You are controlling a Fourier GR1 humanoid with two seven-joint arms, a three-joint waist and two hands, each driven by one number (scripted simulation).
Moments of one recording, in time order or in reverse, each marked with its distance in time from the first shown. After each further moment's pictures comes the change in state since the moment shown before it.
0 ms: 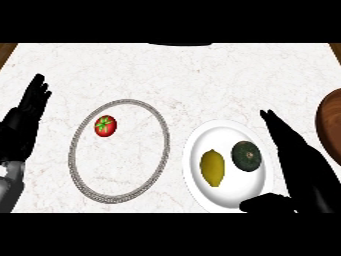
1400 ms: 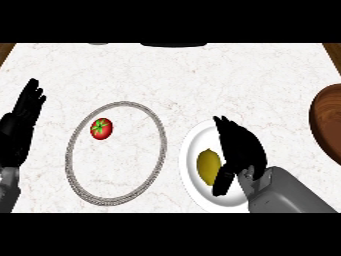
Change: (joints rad) left arm 0.050 -0.031 0.062 -0.033 -0.041 -0.038 0.020; right arm -0.216 0.215 0.130 0.501 -0.099 0.195 -0.032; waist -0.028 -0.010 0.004
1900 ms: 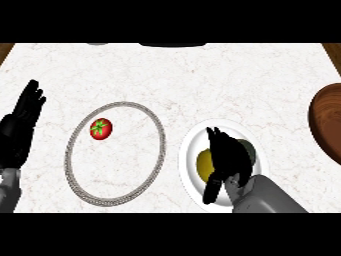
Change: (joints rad) left arm 0.010 -0.029 0.026 -0.008 -0.036 -0.017 0.010; right arm 0.067 0.111 0.001 0.088 0.080 0.000 -0.013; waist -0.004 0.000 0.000
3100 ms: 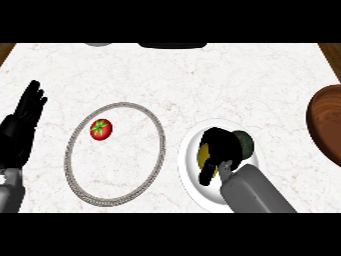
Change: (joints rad) left arm 0.005 -0.091 0.088 -0.005 -0.097 -0.081 0.014; right arm -0.003 0.157 -0.175 0.274 0.214 -0.011 -0.226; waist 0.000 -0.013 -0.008
